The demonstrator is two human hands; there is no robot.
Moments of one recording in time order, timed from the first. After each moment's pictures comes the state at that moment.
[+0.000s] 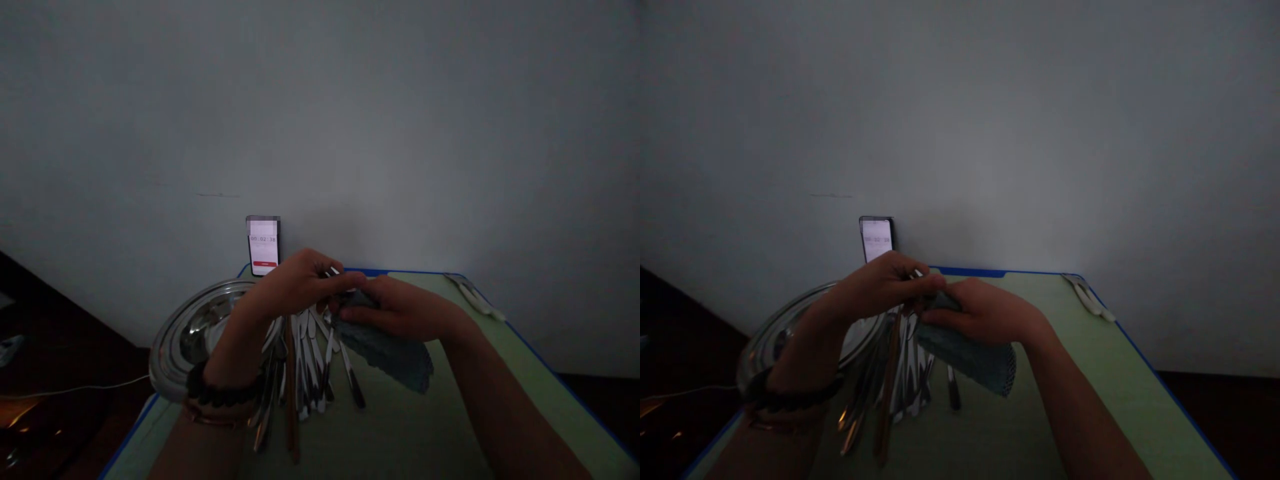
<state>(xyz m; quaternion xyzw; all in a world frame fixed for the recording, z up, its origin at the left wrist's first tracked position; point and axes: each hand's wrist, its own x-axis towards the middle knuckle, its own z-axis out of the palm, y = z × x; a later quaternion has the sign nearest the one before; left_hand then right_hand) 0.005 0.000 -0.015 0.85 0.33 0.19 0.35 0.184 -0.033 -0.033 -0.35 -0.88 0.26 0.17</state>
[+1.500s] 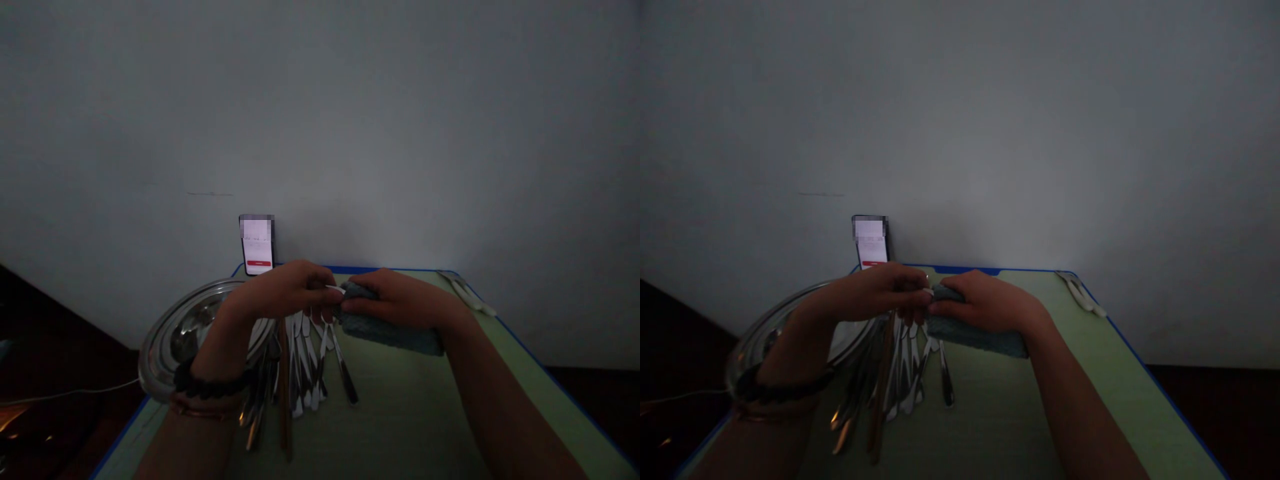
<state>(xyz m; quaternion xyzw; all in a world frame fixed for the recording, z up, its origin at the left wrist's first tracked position) -0.002 0.014 -0.033 0.84 0.29 0.08 0.45 0.195 -0.028 -0.038 -0.41 -0.88 0.22 0.13</state>
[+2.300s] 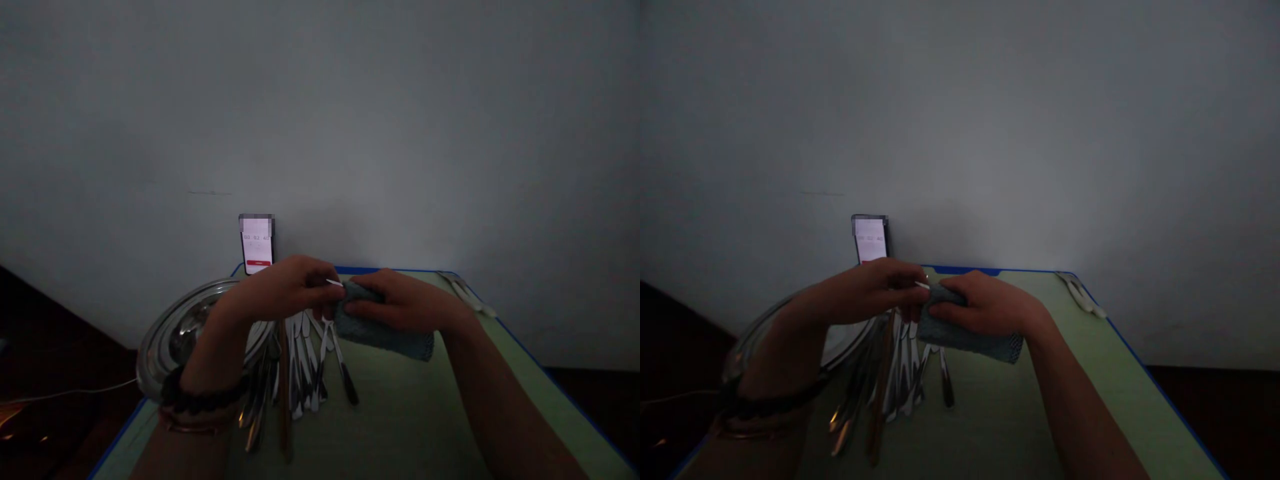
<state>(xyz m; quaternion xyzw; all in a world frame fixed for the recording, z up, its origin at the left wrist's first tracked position) -0.002 0.005 -0.022 0.86 0.29 0.11 0.40 0.198 -0.030 -0.036 -0.39 -0.88 0.24 0.14</state>
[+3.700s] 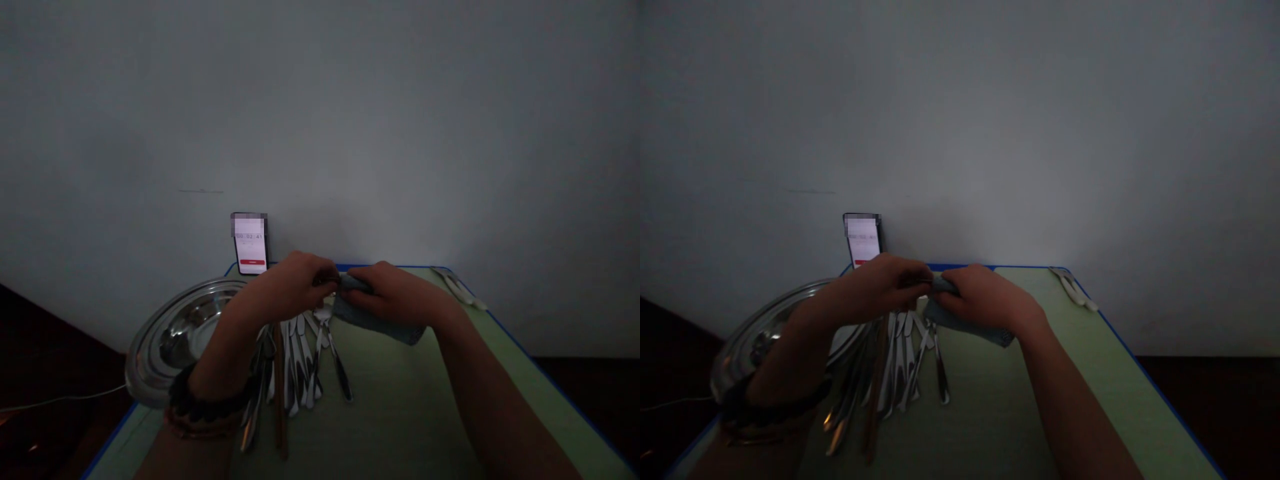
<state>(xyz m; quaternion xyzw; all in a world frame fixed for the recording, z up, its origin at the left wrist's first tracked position) 0.011 0.005 -0.026 0.91 0.34 0.12 0.22 0.193 -0.030 -0.035 -0.47 -0.87 0.12 0.12</state>
